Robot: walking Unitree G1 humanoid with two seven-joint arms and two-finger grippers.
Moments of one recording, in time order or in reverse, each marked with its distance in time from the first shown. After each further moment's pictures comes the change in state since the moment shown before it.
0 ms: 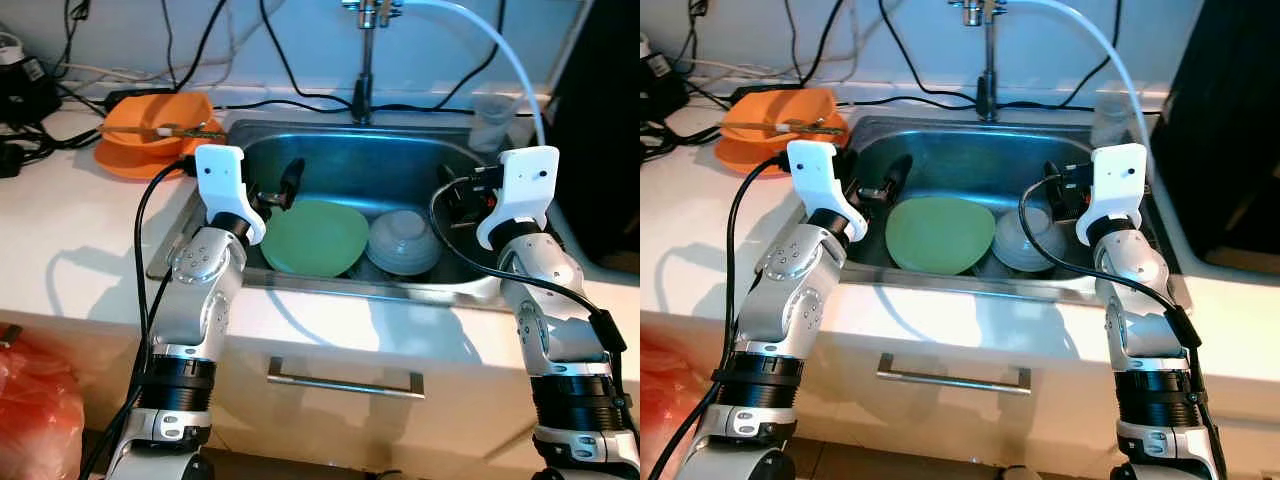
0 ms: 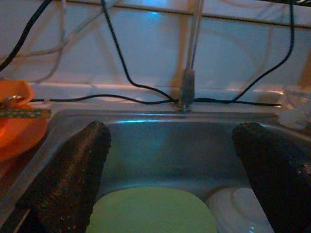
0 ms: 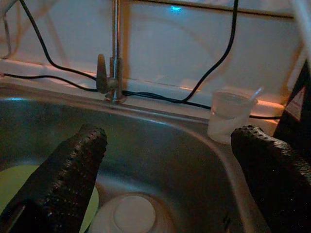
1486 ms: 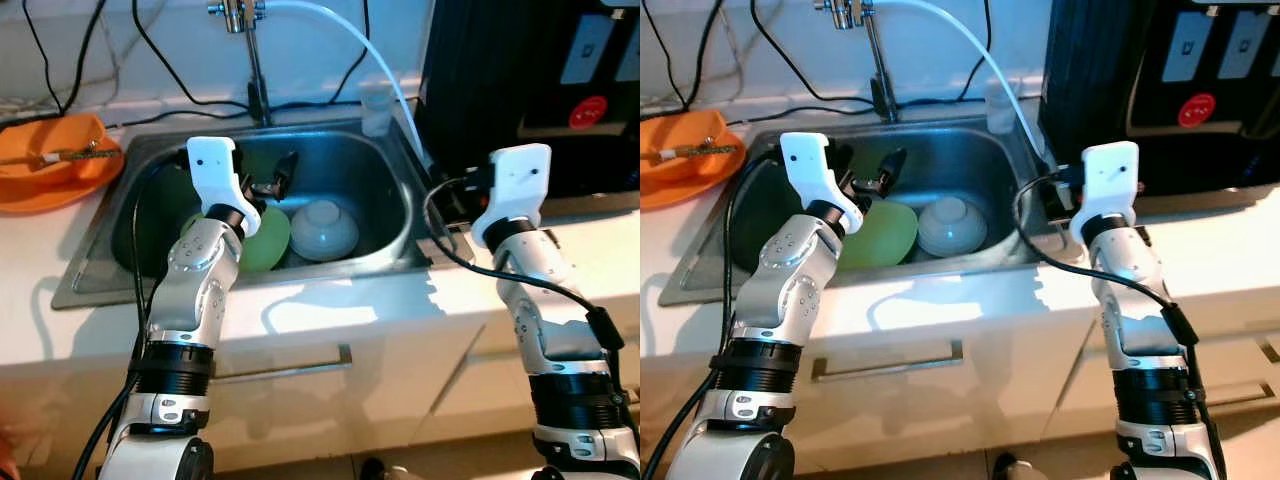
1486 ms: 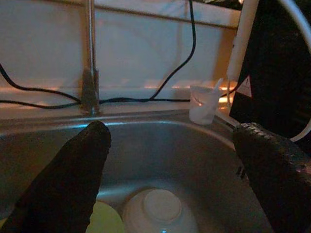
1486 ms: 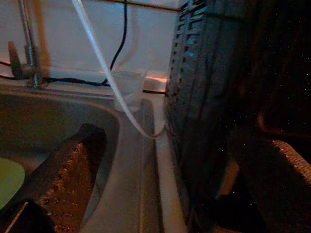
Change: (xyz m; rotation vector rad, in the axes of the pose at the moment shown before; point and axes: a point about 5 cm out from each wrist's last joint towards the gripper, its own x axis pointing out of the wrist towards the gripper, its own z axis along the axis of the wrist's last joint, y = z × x) left arm 0.007 0.008 0.003 -0.027 0.006 0.016; right arm 0.001 0.004 0.002 -0.012 0.006 0.019
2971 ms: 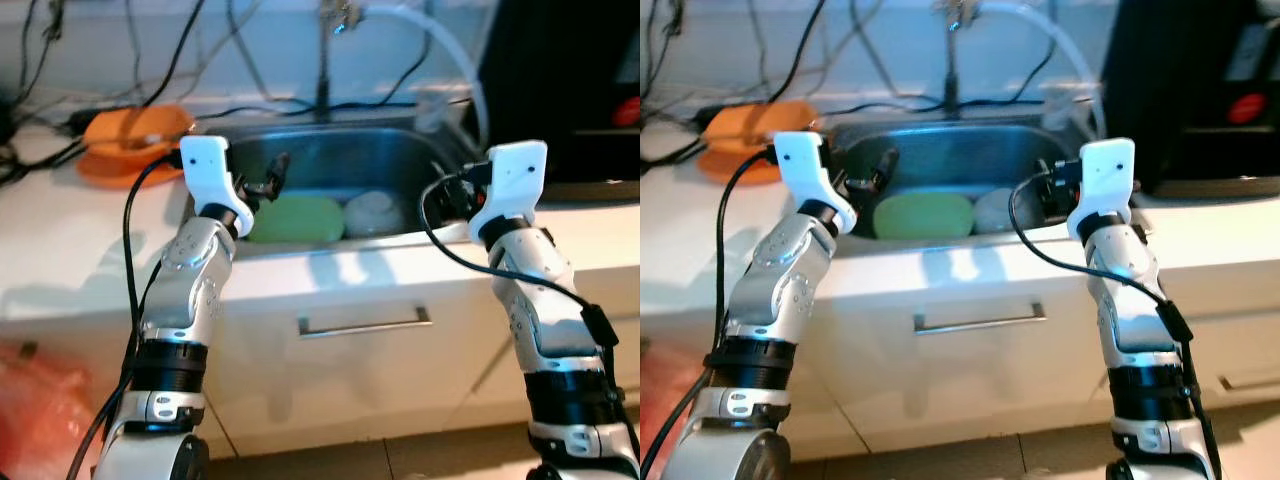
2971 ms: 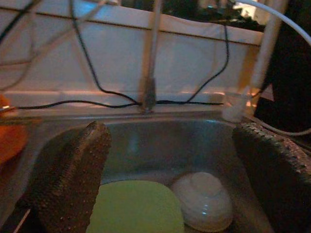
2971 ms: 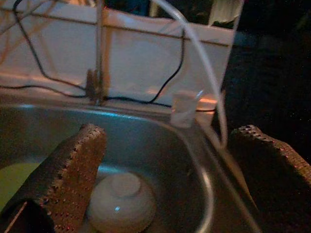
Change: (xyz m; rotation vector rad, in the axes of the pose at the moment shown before) left arm 0.001 0.004 0.000 0.003 0.018 0.012; right arm 0.004 0.002 0.007 -0.002 -0.026 0.001
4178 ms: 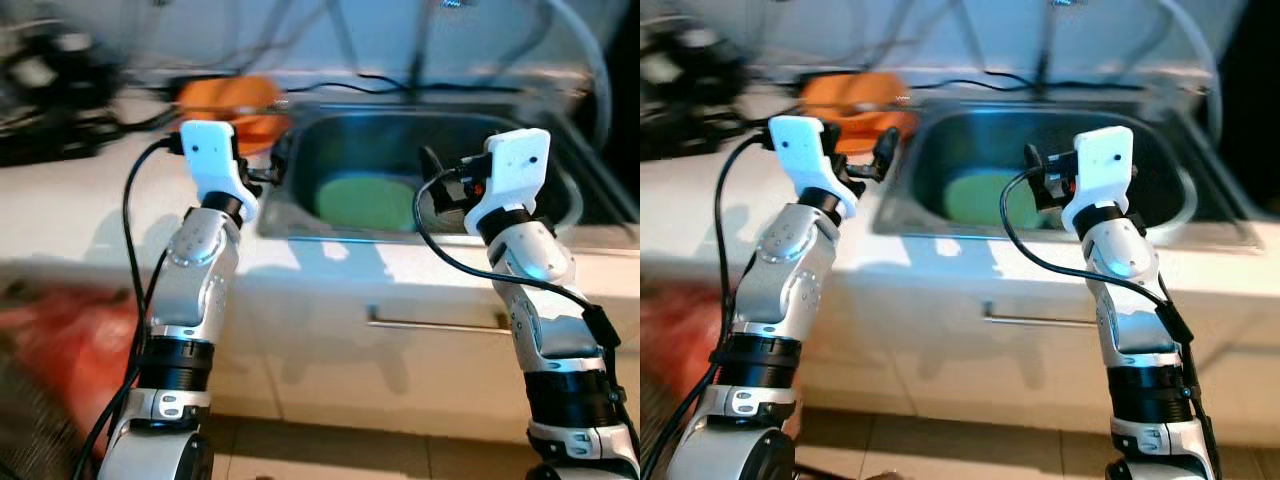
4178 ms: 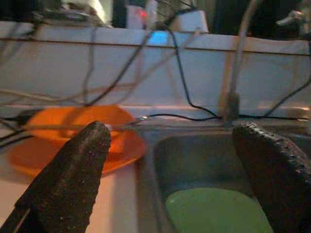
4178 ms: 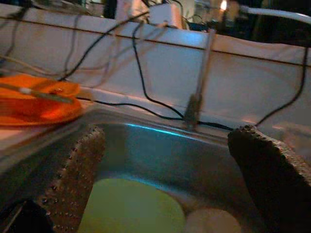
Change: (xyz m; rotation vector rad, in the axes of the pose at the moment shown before) left arm 0.001 -0.006 0.018 0.077 -0.125 0.030; right arm -0.003 0.010 0.012 -0.005 -0.094 0.071
